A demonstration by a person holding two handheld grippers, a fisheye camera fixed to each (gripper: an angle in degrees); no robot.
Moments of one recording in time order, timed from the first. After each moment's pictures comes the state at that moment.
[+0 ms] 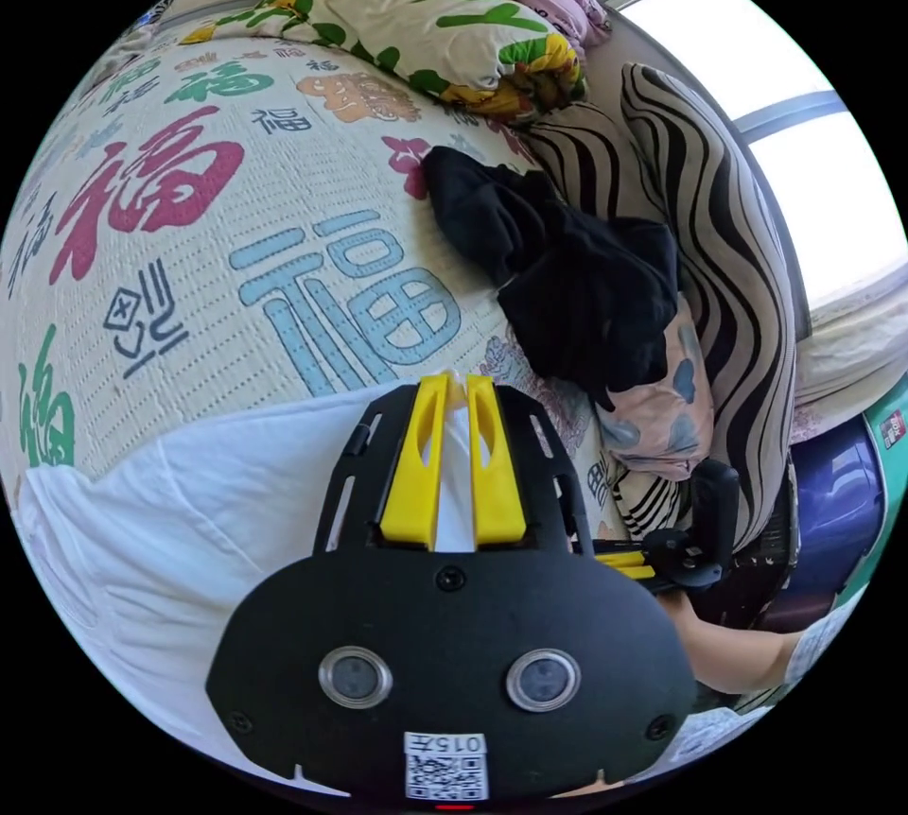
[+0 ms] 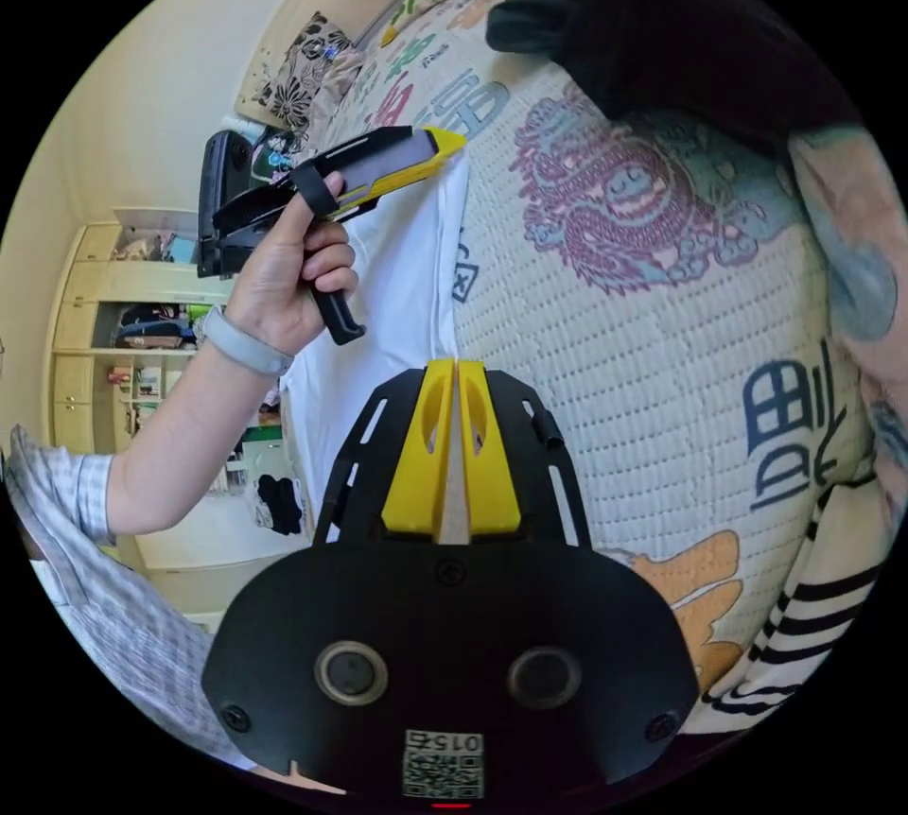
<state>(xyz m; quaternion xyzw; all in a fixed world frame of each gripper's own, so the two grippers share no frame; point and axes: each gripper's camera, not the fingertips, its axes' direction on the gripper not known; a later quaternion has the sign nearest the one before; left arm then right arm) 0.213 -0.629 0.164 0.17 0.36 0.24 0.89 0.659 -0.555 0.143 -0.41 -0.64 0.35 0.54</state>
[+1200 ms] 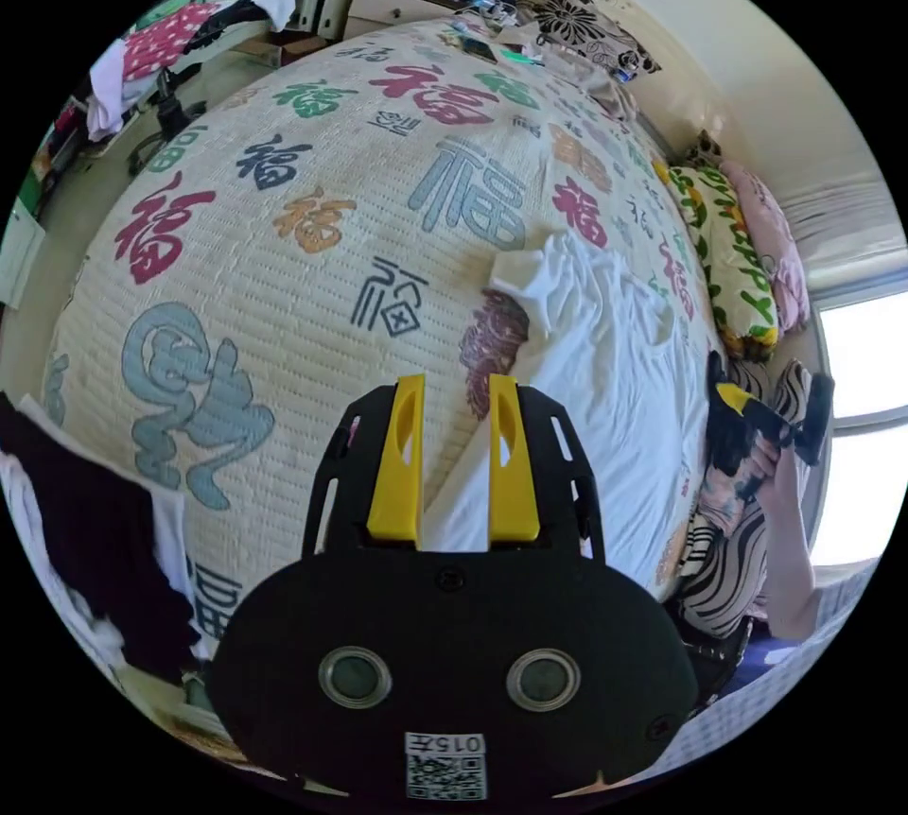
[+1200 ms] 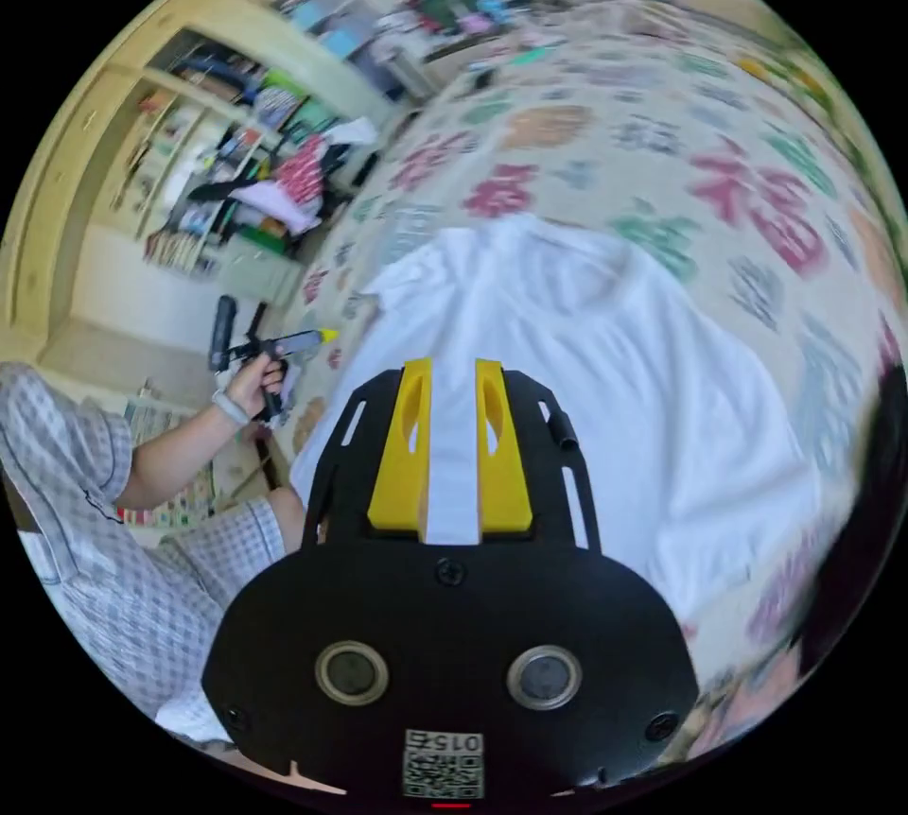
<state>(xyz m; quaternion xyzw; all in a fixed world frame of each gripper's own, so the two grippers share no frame) -0.354 -0.387 0.191 0.19 0.32 -0.20 0.91 0.331 -0.930 0.002 -0.23 -0.78 -0.04 0.58</state>
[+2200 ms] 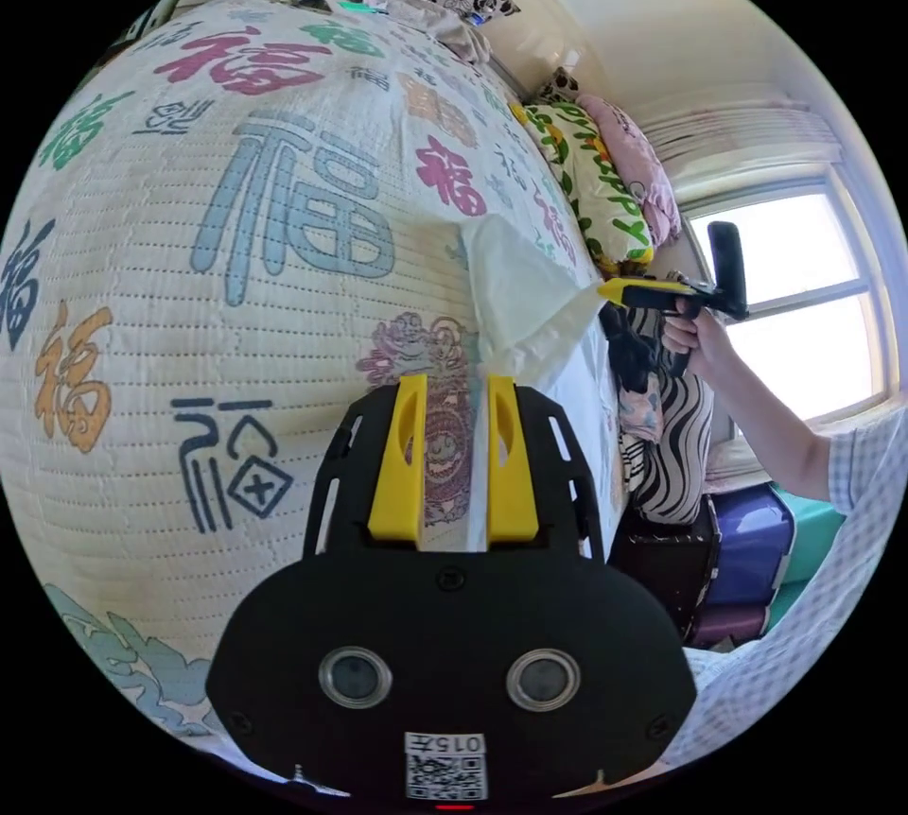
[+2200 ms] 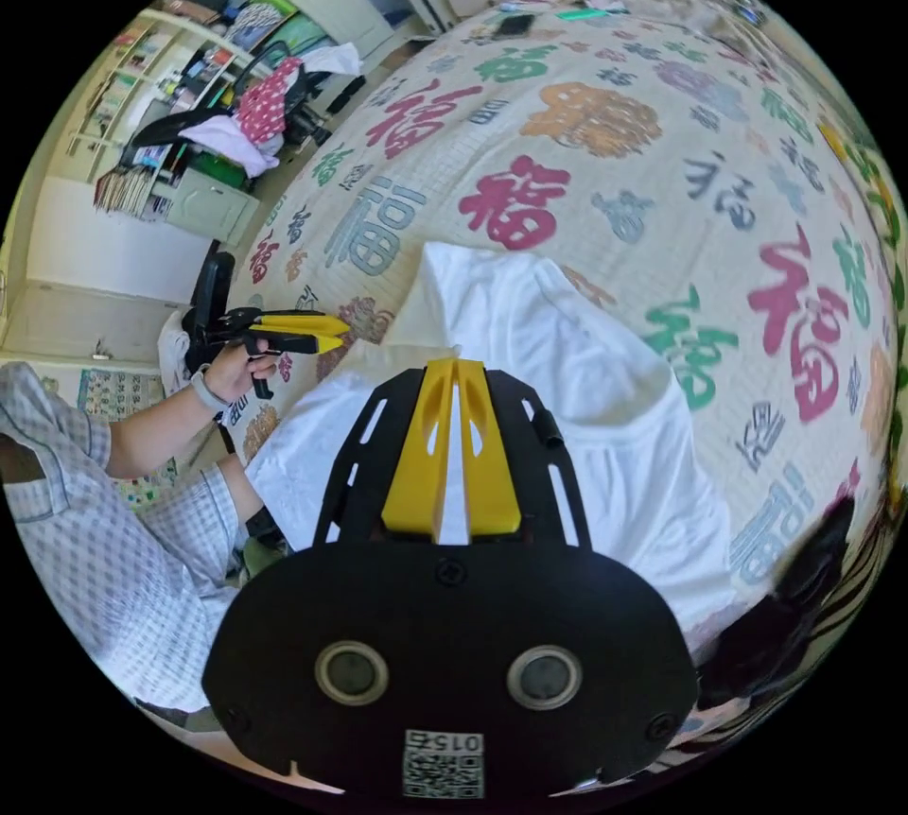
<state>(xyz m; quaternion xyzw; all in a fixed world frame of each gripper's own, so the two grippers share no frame) -0.397 -0.379 0.080 0.20 0.47 0.01 0.86 0.133 -0.931 0.039 -0.32 -0.70 -0.10 0.62</state>
